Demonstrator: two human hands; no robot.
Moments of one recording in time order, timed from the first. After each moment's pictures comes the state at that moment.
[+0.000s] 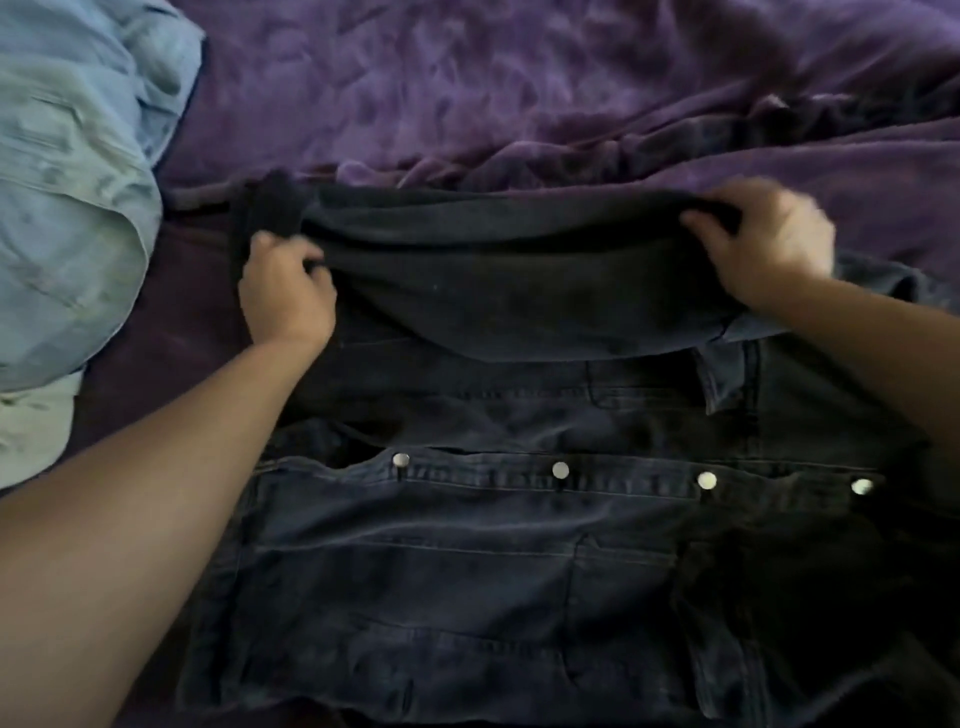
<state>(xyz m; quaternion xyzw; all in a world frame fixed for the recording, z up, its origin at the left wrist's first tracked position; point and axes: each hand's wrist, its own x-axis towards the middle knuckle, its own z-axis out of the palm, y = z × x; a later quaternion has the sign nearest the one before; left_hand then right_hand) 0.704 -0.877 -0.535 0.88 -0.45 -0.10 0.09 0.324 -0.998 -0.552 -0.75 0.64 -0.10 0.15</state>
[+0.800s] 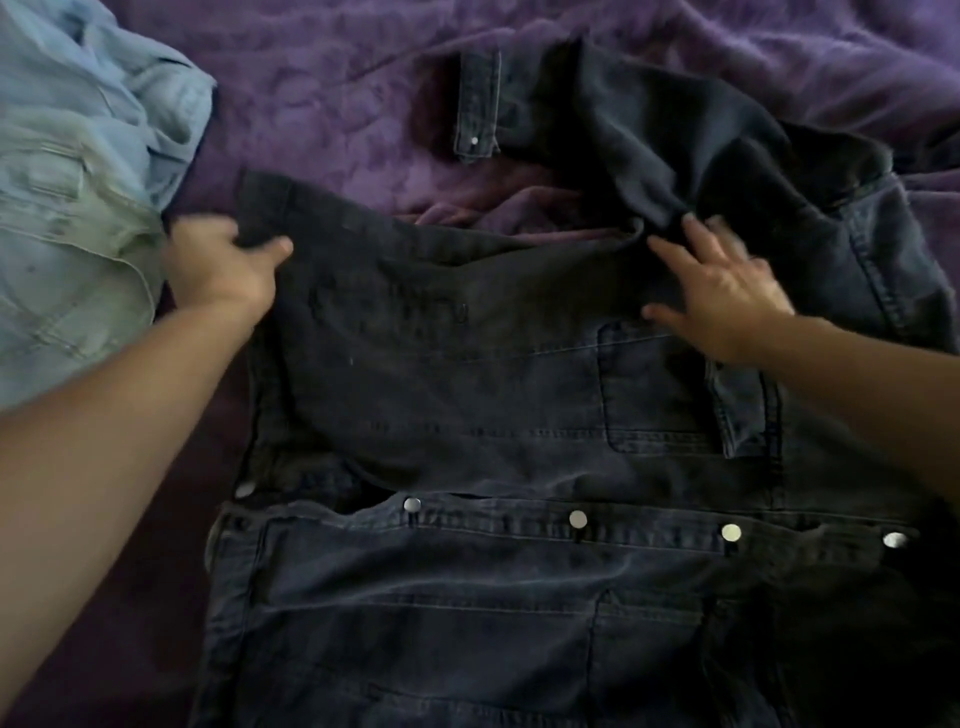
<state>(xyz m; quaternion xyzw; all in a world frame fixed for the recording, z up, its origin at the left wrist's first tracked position) 0.797 -0.931 -0.546 0.90 -0.36 -0.12 0.20 0.356 -1.009 -0.568 -0.80 0.56 0.13 0.19</state>
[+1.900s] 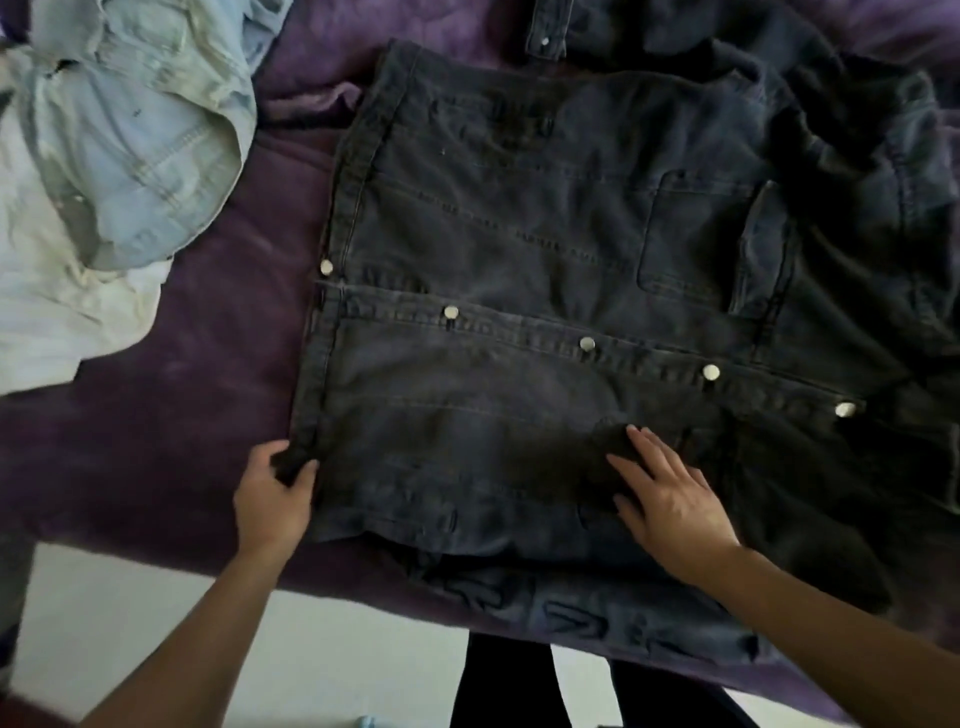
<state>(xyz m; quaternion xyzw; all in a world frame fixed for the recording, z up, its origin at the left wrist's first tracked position) 0.714 -0.562 -0.530 0.93 -0.20 -0.26 0.13 0.324 -0.693 -0.542 -0.82 0.47 0.16 0.28</state>
